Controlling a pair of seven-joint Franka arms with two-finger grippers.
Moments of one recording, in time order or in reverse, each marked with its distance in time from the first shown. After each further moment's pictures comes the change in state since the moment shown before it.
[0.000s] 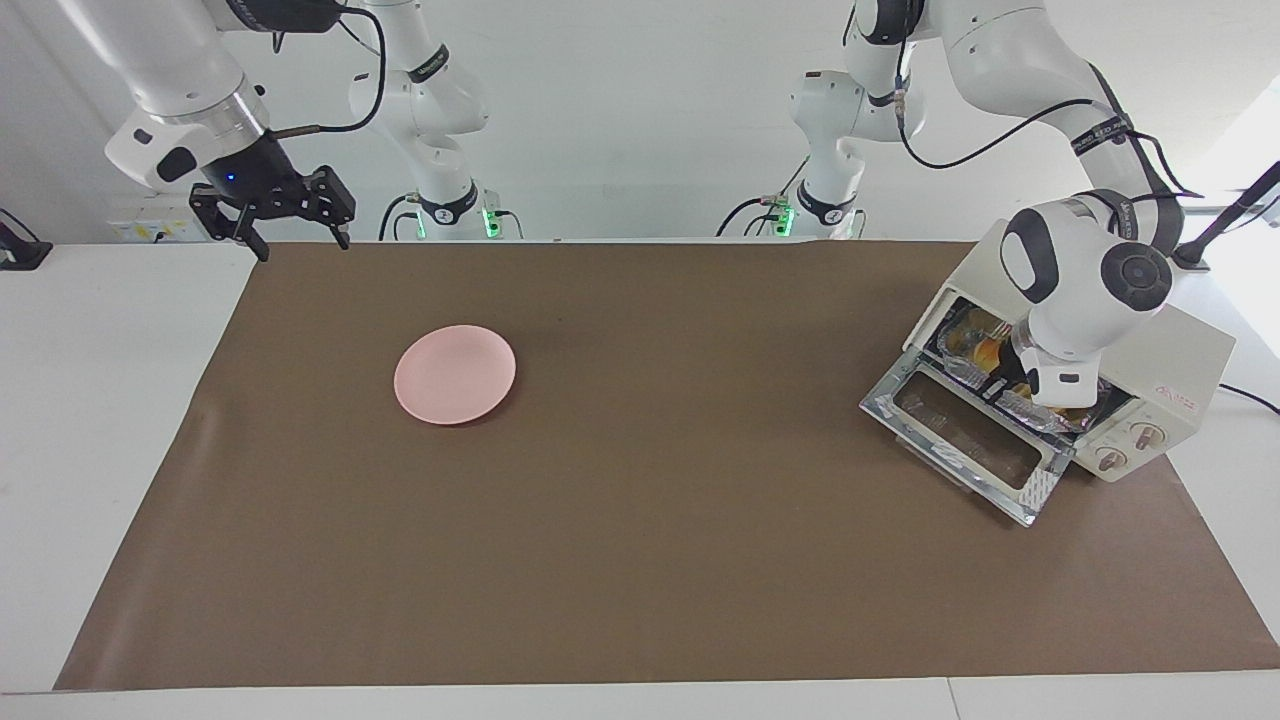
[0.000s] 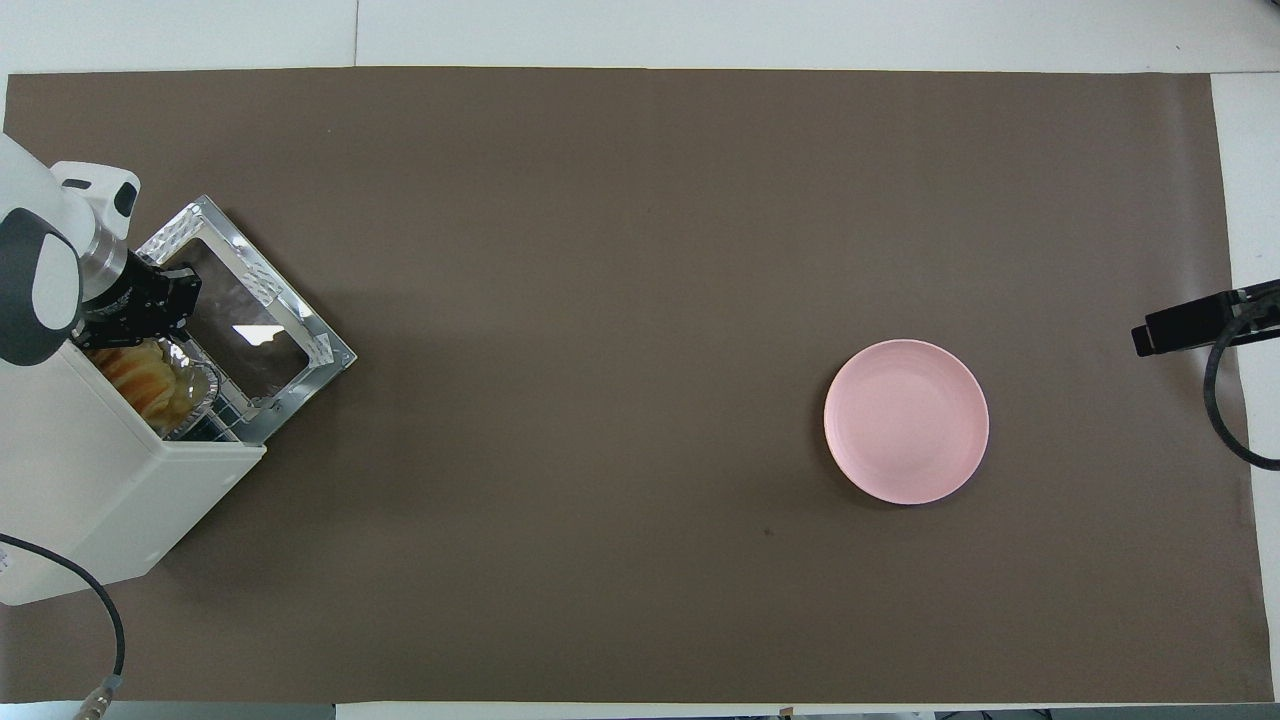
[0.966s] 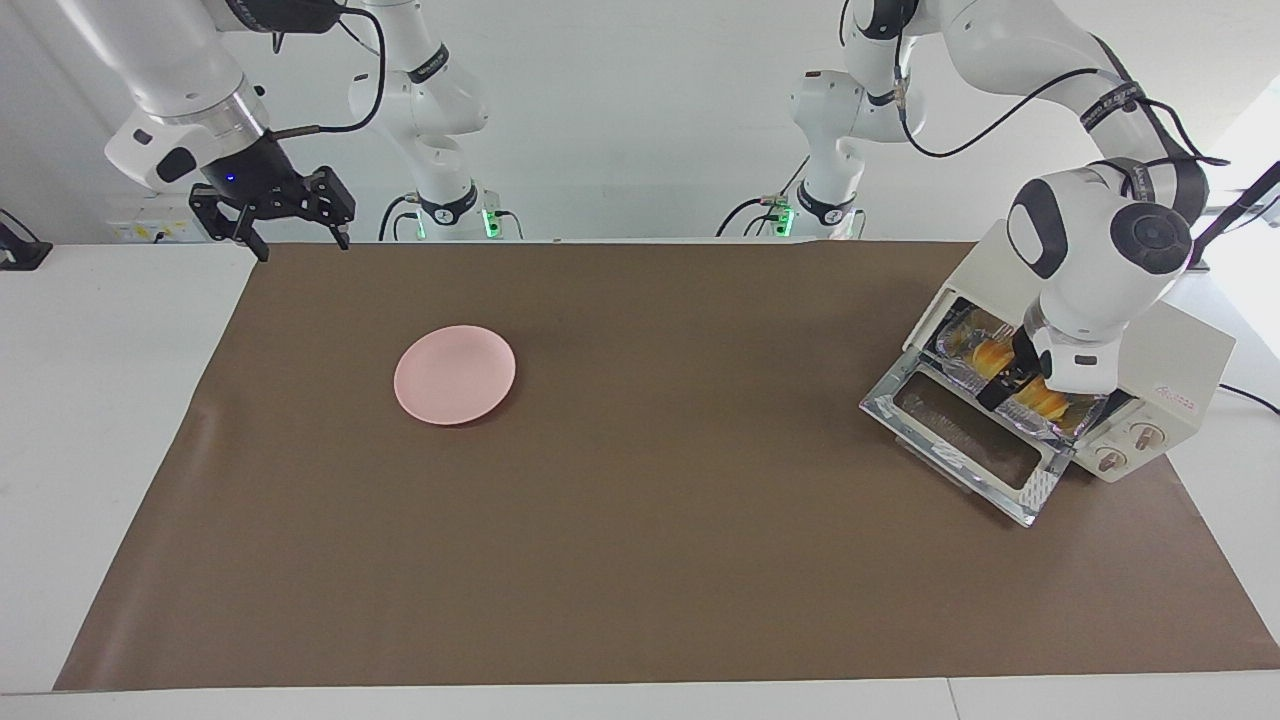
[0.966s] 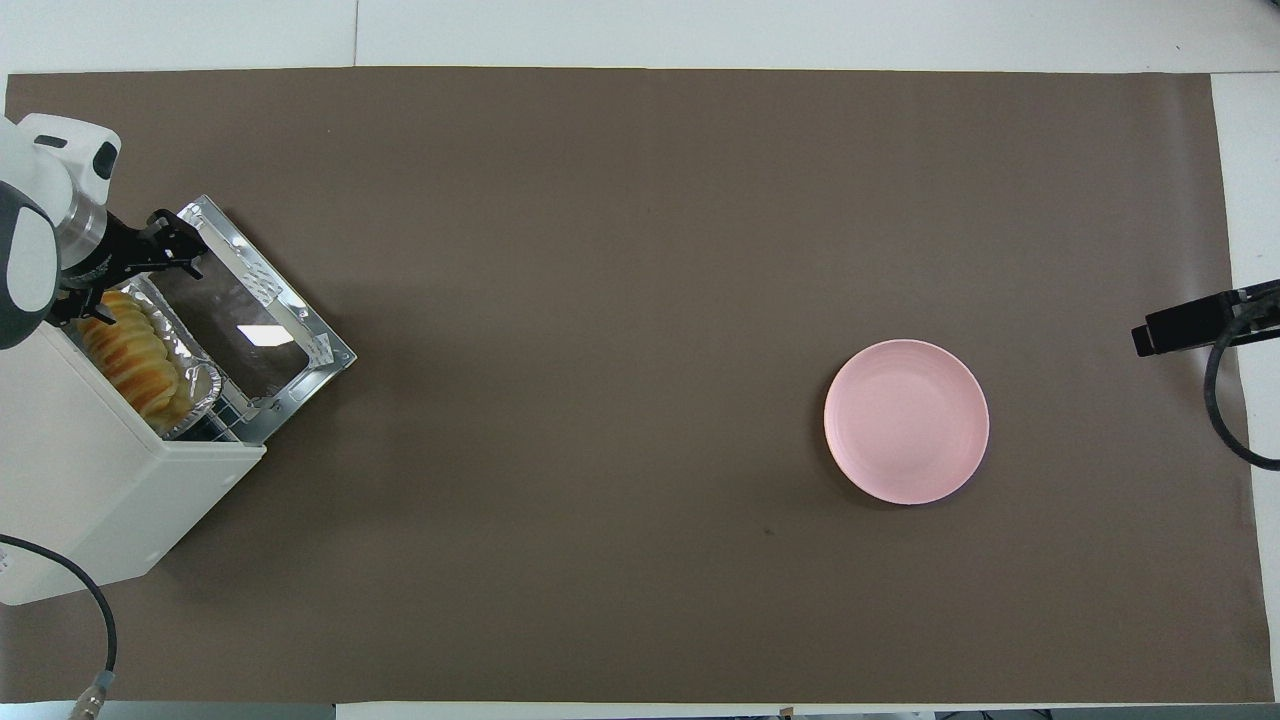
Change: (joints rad) left arm -0.029 -0.038 -0.011 0.118 0.040 -0.091 0.060; right arm 0.000 0.000 0.000 0.000 0.000 0.000 0.000
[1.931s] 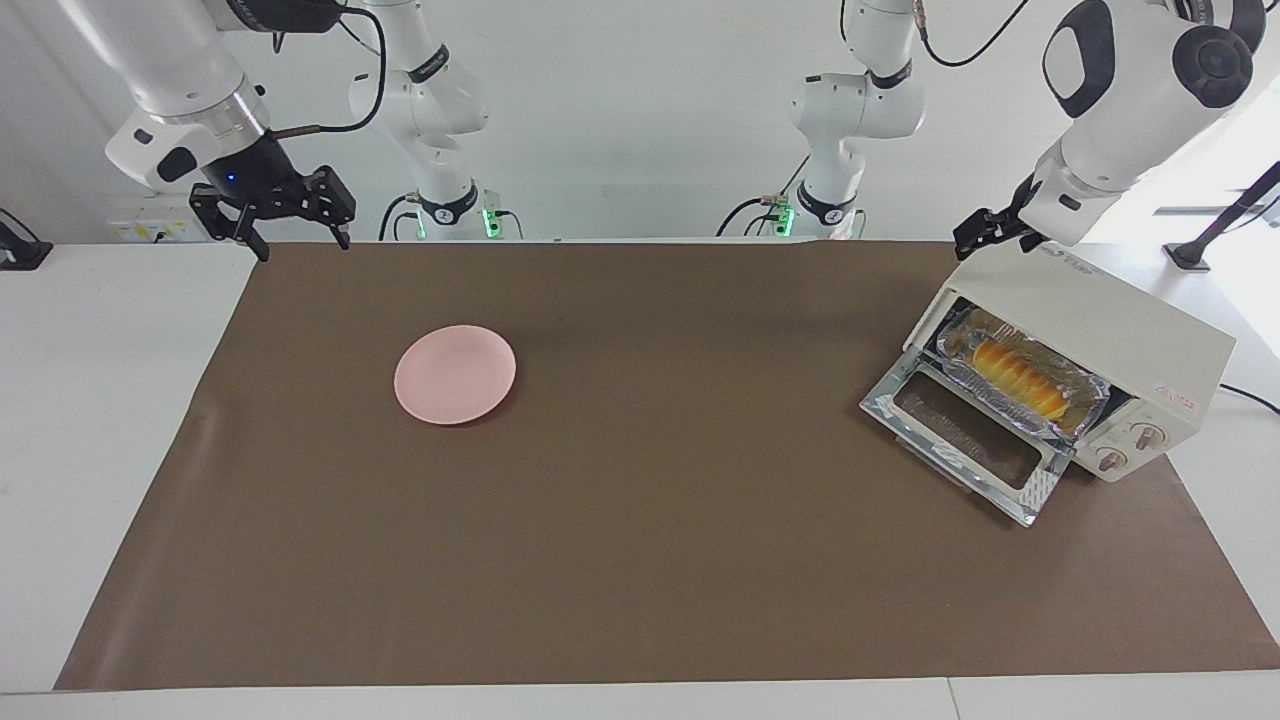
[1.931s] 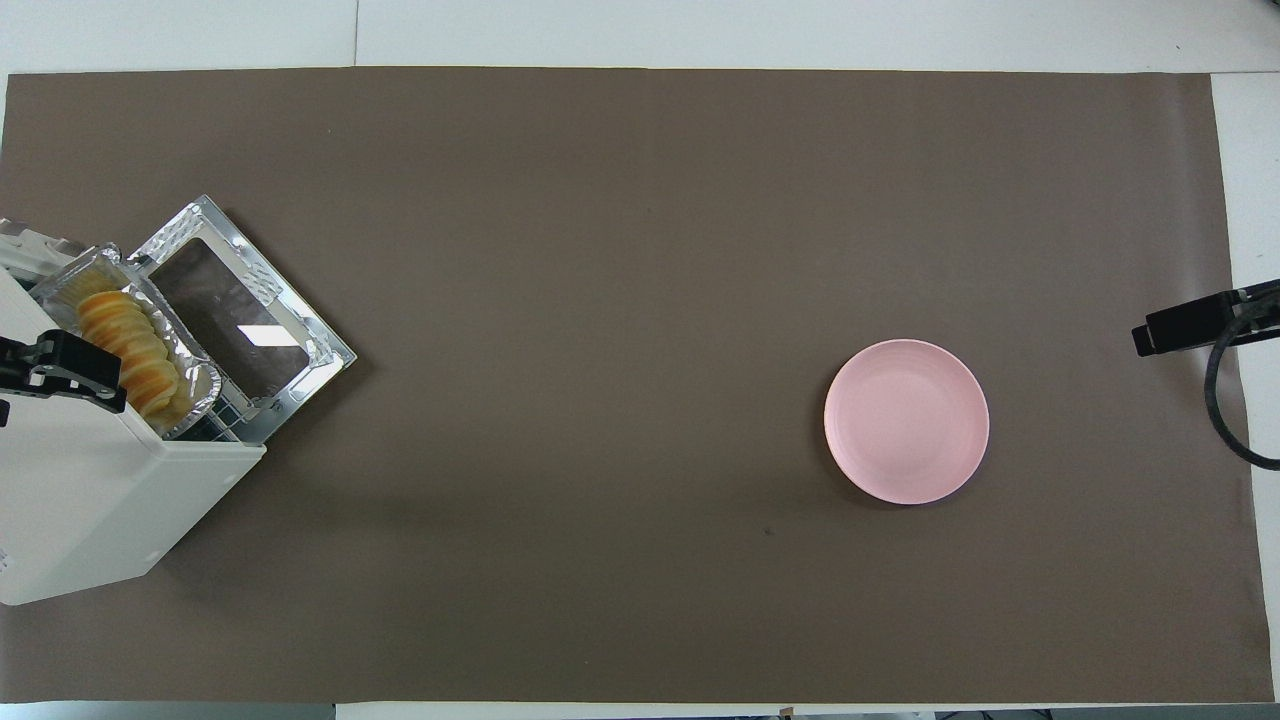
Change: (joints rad) left arm 0.282 -0.302 -0.331 -0.058 -0.004 -0.405 0.418; right arm 0.000 0.000 0.000 0.000 0.000 0.000 0.000
